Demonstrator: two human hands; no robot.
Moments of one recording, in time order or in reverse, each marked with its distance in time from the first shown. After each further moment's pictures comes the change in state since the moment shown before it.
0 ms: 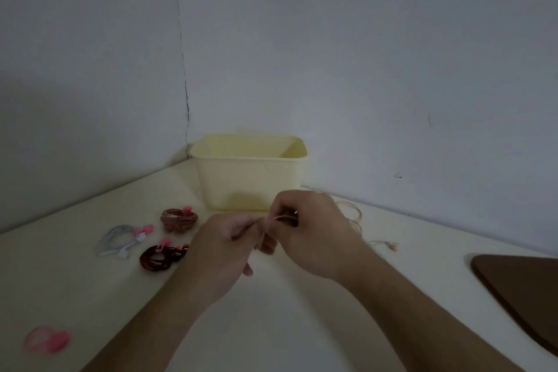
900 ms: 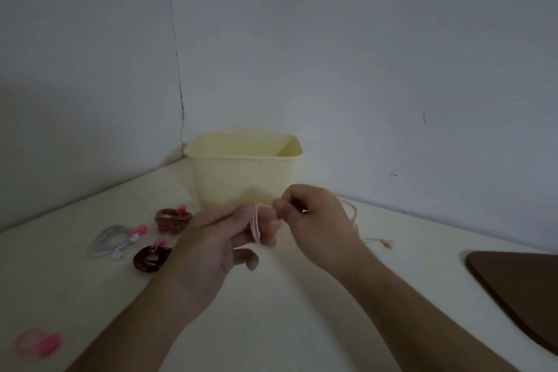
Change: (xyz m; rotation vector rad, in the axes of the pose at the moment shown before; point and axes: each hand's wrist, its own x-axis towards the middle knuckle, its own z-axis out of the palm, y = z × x) left_hand -0.005 0.016 0.000 -0.610 -0.054 -0.101; right_hand 0.003 0.014 0.003 0.108 0.146 0.105
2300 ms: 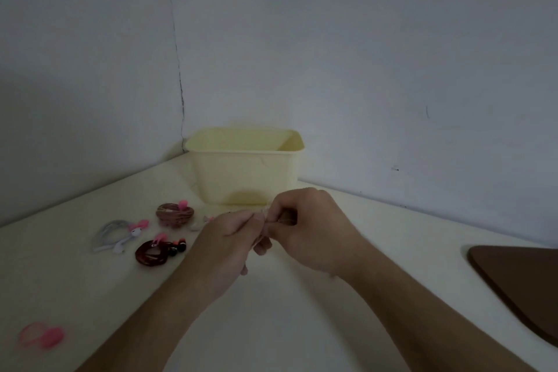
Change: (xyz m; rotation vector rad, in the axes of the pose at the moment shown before) left_hand 0.007 -0.018 -0.007 0.638 0.046 0.044; right_hand -0.005 -0.003 -0.001 -0.061 -0.233 -0.065
